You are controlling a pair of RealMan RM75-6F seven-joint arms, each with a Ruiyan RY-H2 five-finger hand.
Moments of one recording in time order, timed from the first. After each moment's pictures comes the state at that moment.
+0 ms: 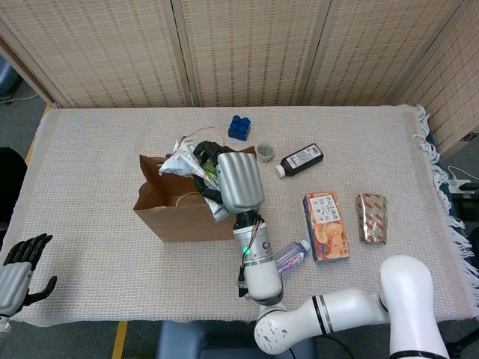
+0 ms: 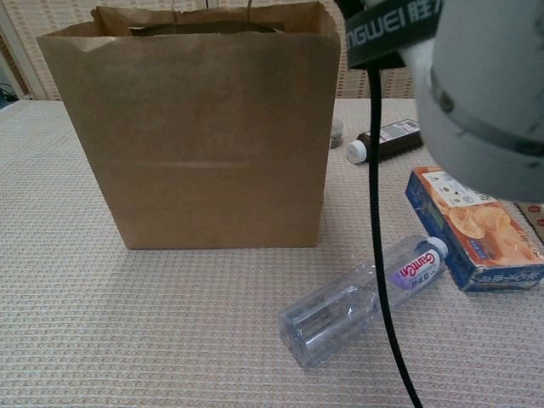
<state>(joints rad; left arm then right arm) -0.10 -1.02 0.01 -1.69 1.43 1.34 -0.05 1.18 -1.79 0.61 -1.84 -0.78 1.60 -0.71</state>
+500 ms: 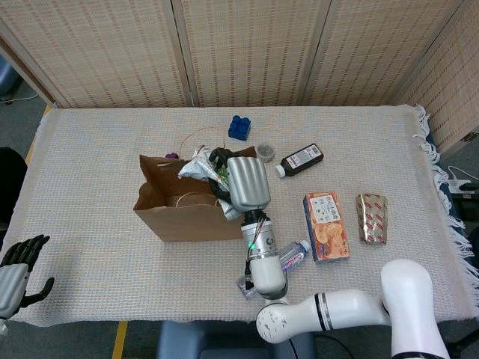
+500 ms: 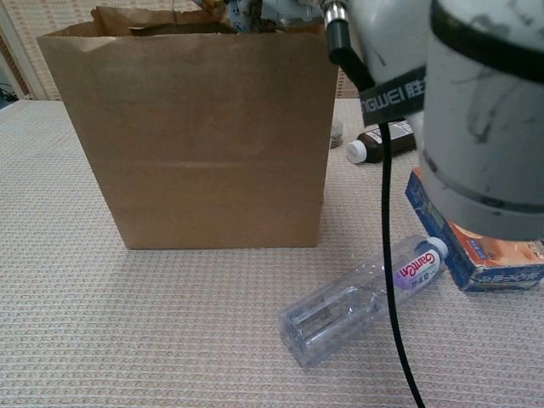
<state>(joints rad) -0.09 -1.01 0.01 -1.69 1.44 1.35 -0.05 1.13 -1.80 0.56 -1.76 -0.72 1.55 -0.74</state>
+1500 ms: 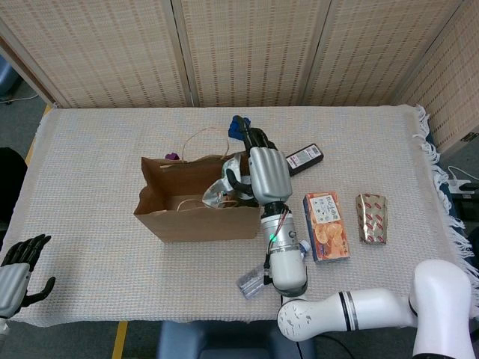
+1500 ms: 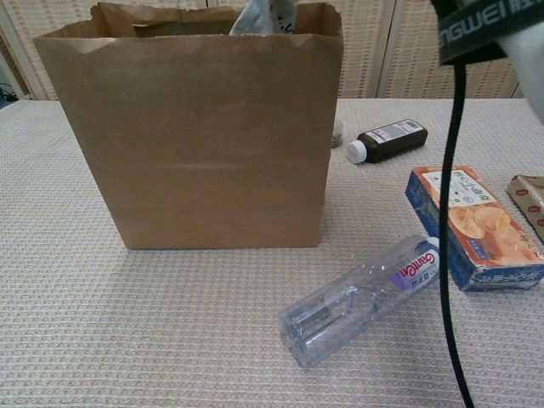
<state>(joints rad) -0.09 -1.01 0.01 -1.69 1.44 1.35 -0.05 1.04 -1.66 0.64 -1.92 -0.64 1.54 -0.73</state>
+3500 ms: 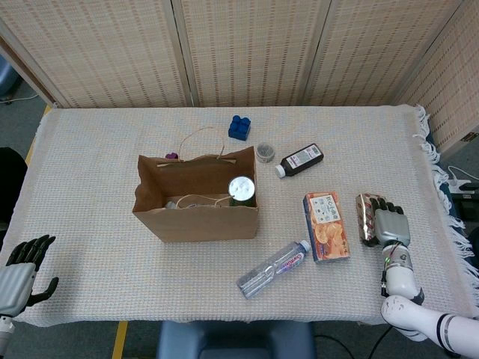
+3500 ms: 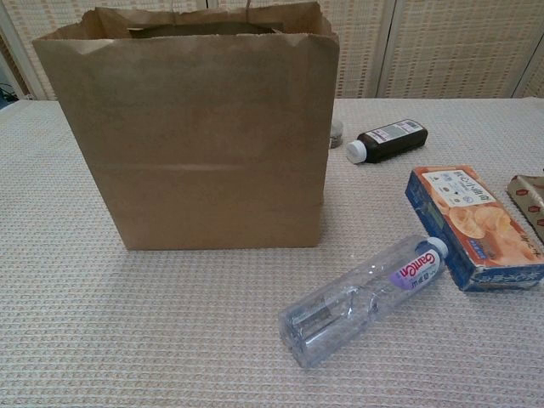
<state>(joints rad) -0.10 -1.03 0.01 -1.70 1.42 1.33 0.02 0.61 -1.33 0.11 -1.57 -0.42 1.06 -0.61</state>
